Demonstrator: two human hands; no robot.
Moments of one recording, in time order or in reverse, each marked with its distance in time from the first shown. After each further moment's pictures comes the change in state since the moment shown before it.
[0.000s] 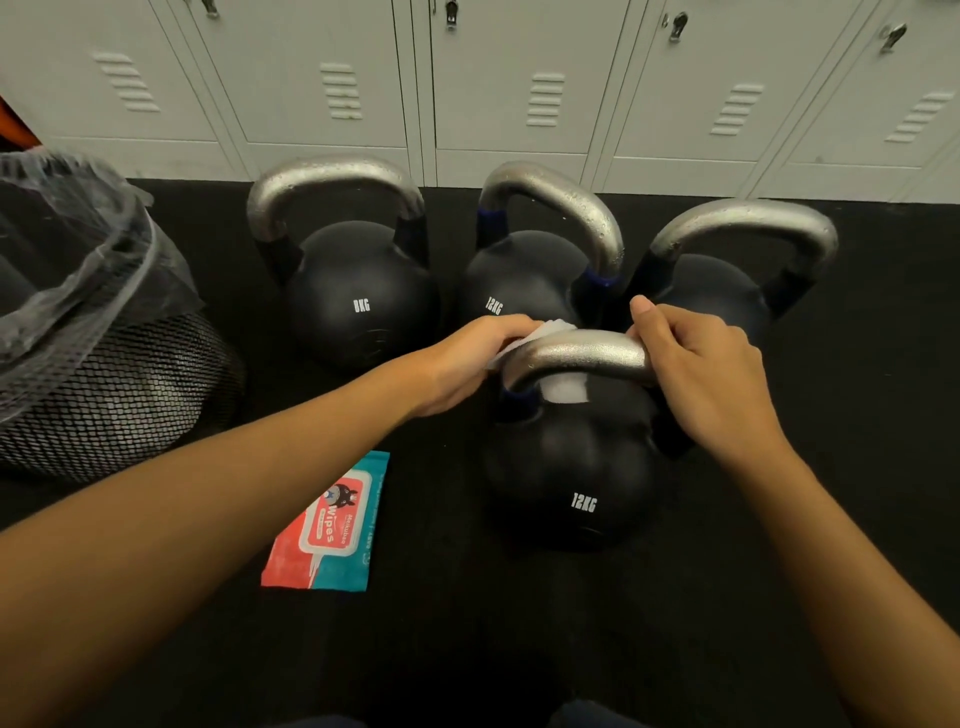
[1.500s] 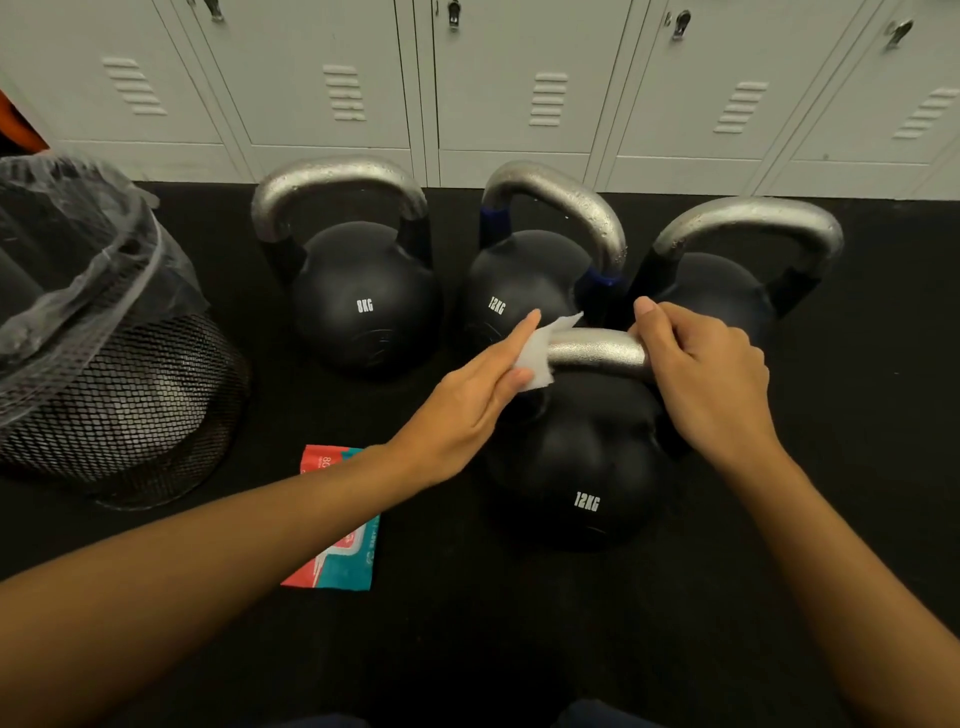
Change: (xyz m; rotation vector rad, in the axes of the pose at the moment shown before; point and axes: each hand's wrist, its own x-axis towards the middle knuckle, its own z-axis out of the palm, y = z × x) left_hand -0.024 -0.058 0.004 0.485 0.157 0.538; right_hand -0.004 0.001 0.005 -0.032 0.066 -0.024
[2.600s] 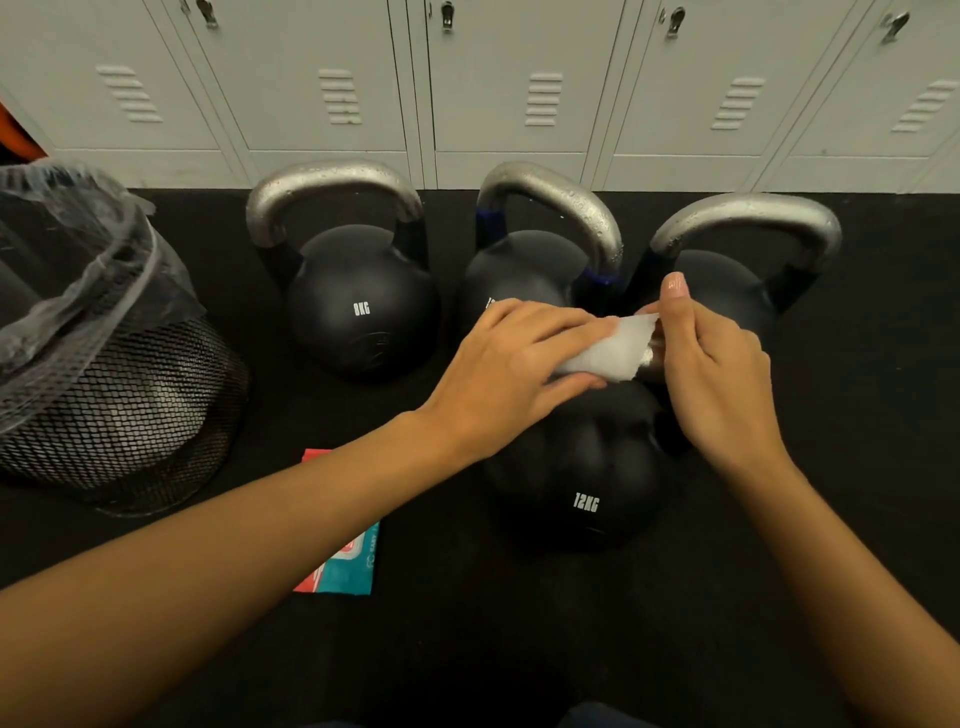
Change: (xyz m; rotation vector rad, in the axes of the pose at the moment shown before) left_hand 0.033 0.033 0.004 0.607 0.206 0.477; right_hand -0.001 0.008 0.001 0.232 0.057 0.012
